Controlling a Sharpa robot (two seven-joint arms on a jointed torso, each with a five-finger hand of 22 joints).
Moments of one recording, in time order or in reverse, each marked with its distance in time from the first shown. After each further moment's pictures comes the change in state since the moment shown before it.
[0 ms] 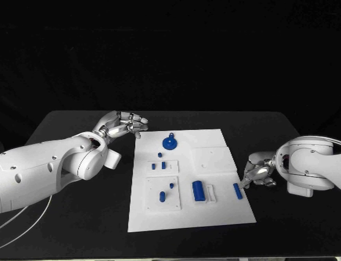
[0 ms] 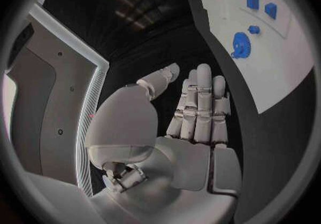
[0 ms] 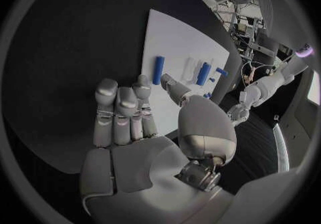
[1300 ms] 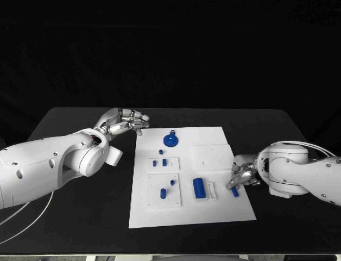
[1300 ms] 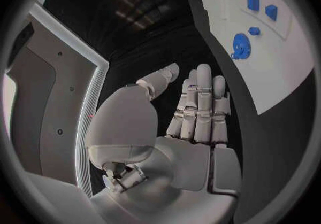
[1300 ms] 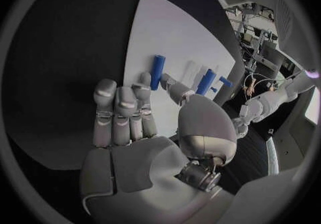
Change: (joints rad) left arm 0.000 -0.002 0.000 0.003 0.000 0.002 -0.004; left_hand 0.000 0.000 -0.003 0.003 -0.004 0.000 0.000 0.000 -0.001 -0.007 0.000 0.000 0.000 0.000 0.000 -0.004 0.003 0.000 0.000 0.000 0.000 0.002; right arm -0.073 0.114 0.014 -0.024 -0.124 -0.064 -0.017; right_hand 0.023 -0.003 0.027 0.013 0.000 0.000 0.003 0.178 0.075 0.011 0.003 0.004 0.004 0.005 0.006 0.000 0.003 -0.012 0.002 0.006 0.000 0.000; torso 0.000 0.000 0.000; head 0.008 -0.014
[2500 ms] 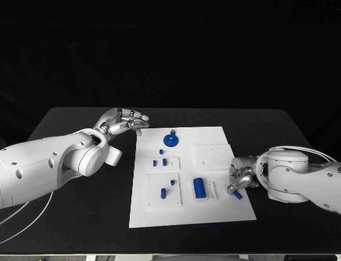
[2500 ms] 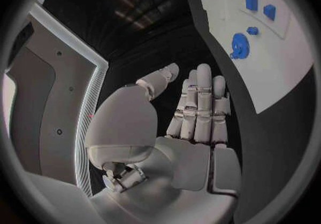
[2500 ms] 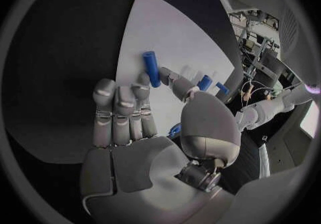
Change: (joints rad) left arm 0.000 -0.005 0.000 0.002 0.000 0.001 -0.006; left_hand -0.004 -0.004 0.001 0.000 0.000 0.000 0.000 0.000 -0.001 0.000 0.000 -0.004 0.000 0.000 0.000 0.000 0.002 0.000 0.000 0.000 0.000 0.001; right arm -0.018 -0.017 -0.002 0.056 -0.075 -0.049 -0.002; right_hand 0.059 -0.022 0.102 -0.103 0.229 0.004 0.004 0.000 0.027 -0.011 0.004 0.000 -0.002 0.000 0.008 0.000 -0.002 -0.003 0.001 0.013 0.000 0.000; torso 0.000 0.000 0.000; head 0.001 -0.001
